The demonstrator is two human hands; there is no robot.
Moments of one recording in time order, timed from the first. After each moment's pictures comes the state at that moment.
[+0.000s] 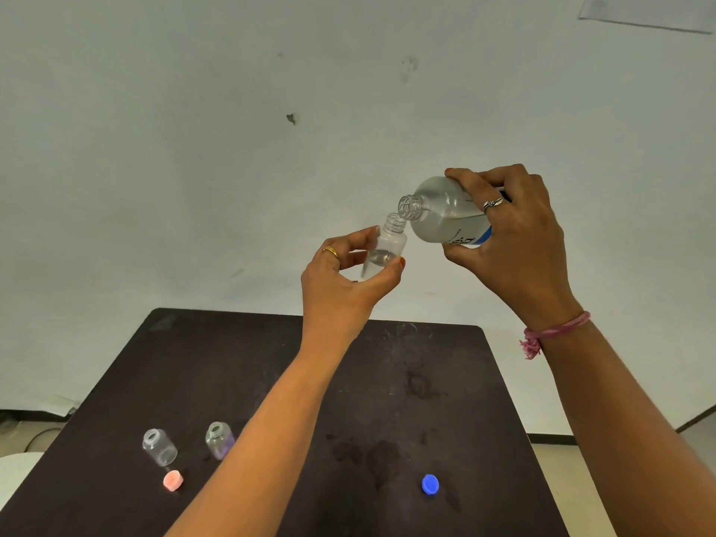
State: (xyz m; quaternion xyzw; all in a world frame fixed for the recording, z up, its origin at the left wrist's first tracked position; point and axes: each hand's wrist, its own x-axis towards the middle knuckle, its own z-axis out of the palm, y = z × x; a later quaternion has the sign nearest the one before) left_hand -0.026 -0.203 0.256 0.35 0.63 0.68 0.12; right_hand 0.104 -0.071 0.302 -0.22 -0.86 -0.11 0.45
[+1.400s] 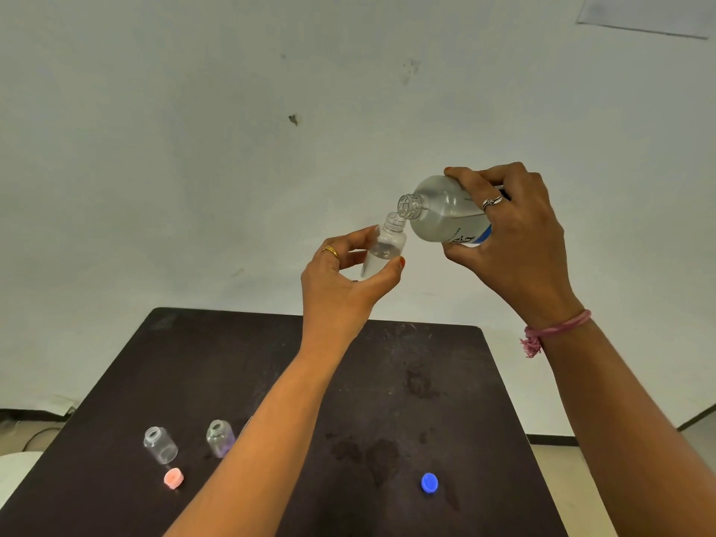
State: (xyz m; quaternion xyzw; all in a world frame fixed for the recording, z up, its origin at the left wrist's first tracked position) left_hand -0.027 -0.208 0.256 0.35 0.61 0.69 0.12; right_hand 0.105 -0.078 0.306 -0.22 -0.86 -0.11 0.45
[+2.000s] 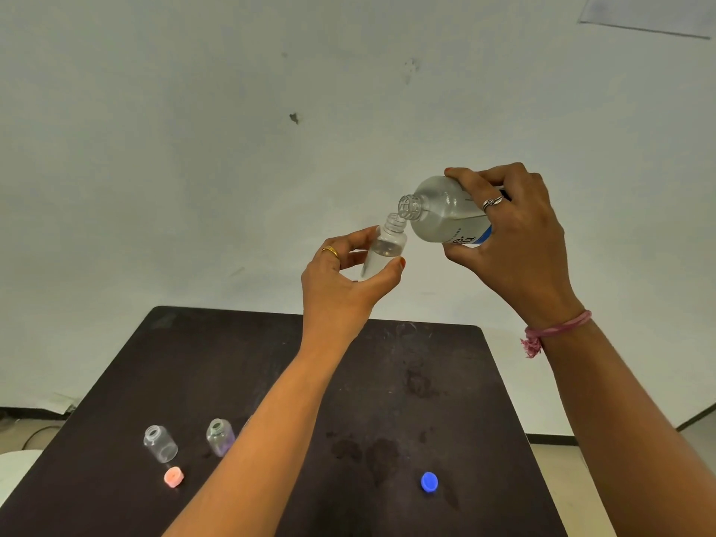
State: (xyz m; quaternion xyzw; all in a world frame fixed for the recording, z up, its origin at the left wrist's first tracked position) left_hand -0.028 -0.209 0.255 0.35 0.62 0.69 0.13; right_hand 0.105 -0.079 0.305 -0.22 -0.86 -0.11 0.44
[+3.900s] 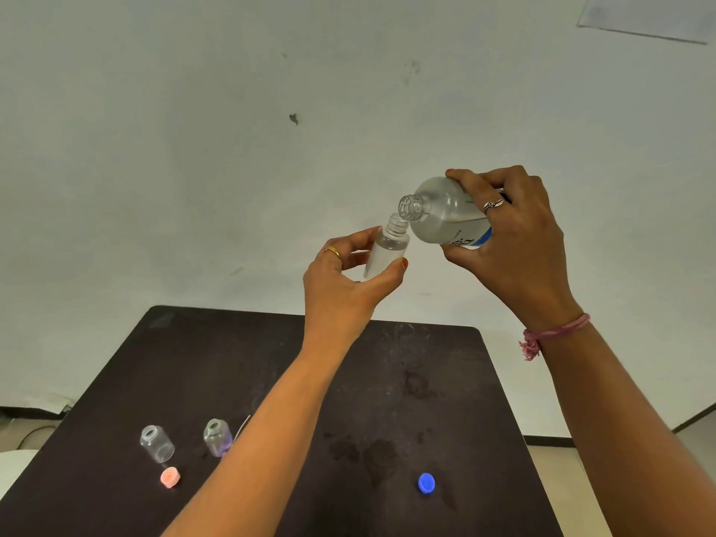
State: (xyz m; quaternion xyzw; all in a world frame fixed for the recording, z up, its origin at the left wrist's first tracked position) left_hand -0.024 -0.208 0.257 0.35 0.61 0.70 0.14; right_hand 0.105 -0.077 0.304 -0.22 -0.86 -0.11 0.44
